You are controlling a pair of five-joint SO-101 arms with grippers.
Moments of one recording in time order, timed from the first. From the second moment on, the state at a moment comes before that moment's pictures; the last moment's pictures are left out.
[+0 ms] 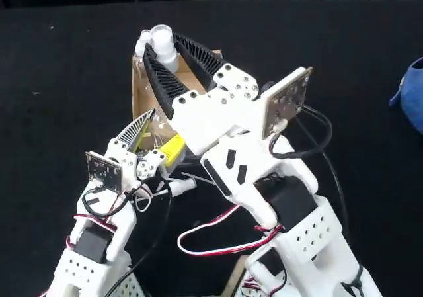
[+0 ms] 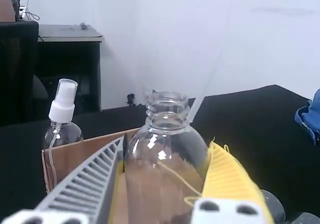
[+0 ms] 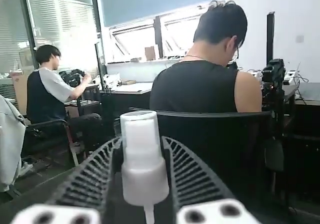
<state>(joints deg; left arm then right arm) 16.9 -103.9 96.0 12.4 2.2 -36.0 -52.4 32.7 18.3 -6.0</state>
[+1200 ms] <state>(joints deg) 16.9 -103.9 96.0 12.4 2.2 -36.0 -52.4 35.3 10.4 -5.6</state>
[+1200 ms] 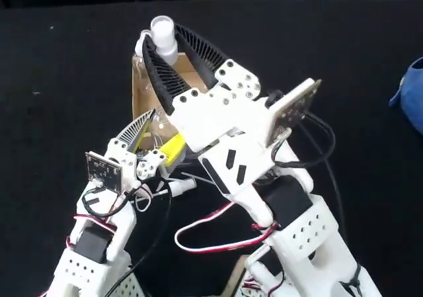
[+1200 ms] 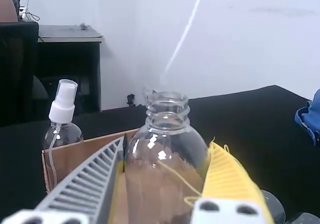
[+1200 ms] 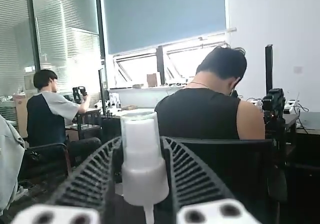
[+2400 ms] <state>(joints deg) 16.9 -103.9 96.0 12.6 2.2 -39.7 -50.5 38.9 25.5 -5.6</state>
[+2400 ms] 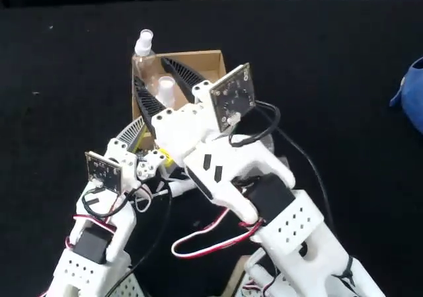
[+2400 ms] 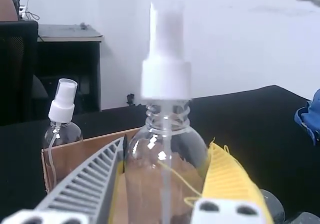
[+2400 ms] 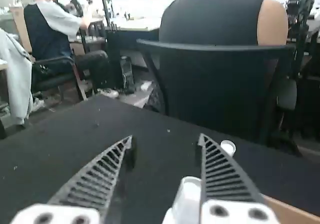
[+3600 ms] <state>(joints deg) 11.6 -103.9 96.0 3.1 2.2 3.7 -62.4 80.3 5.7 -5.6</state>
